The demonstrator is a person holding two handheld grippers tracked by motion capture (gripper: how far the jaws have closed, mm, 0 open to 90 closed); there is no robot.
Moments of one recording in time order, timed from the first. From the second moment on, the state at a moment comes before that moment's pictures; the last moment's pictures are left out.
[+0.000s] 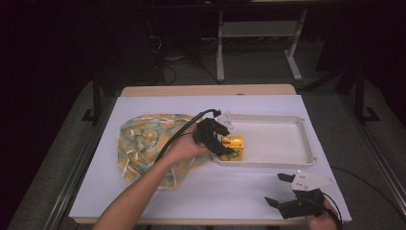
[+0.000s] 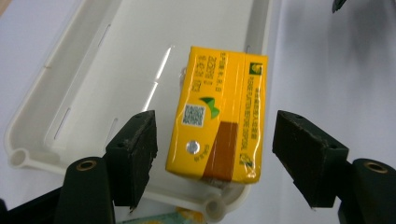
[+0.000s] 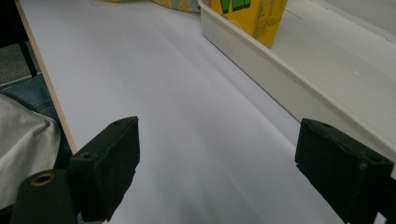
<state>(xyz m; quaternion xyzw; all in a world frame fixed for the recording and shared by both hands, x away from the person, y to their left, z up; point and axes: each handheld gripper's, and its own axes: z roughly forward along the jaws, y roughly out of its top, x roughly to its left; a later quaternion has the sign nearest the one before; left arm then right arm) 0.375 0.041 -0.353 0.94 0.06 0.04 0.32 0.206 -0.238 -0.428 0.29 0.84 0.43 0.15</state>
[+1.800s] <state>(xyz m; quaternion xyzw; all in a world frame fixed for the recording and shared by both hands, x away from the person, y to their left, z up) 0.333 0.125 -0.367 0.92 0.14 0.09 0.36 0.207 -0.236 -0.431 0.30 0.84 0.42 0.15</state>
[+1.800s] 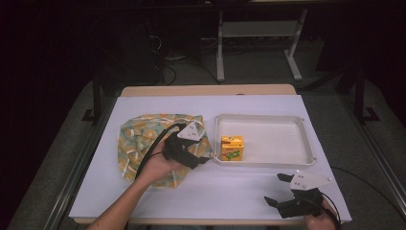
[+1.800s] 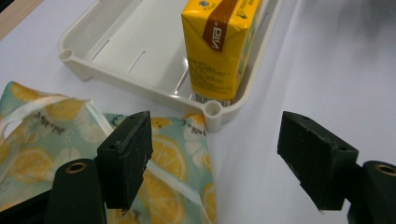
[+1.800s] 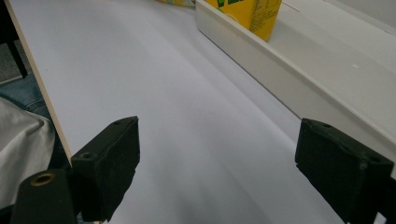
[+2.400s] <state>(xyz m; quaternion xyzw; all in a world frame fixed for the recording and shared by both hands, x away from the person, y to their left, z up) 0.309 0.151 -0.378 0.90 0.17 0.10 0.38 0.208 -0.241 -0.431 0.31 0.84 0.42 0.15</state>
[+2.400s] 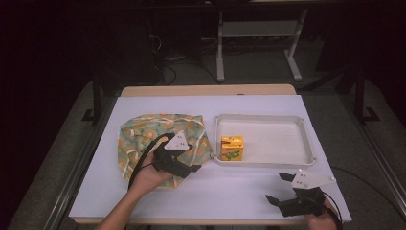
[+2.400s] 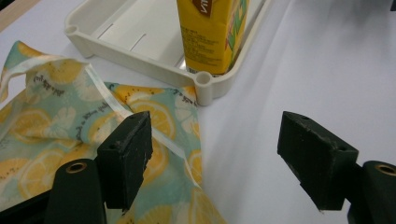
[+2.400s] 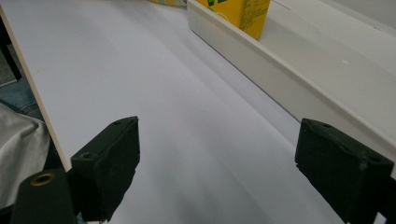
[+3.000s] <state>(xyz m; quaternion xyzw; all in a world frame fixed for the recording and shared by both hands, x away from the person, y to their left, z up) 0.291 0.185 -0.390 0.89 0.19 0.10 0.39 0.208 -0.241 -0.431 0.32 0.84 0.42 0.15</state>
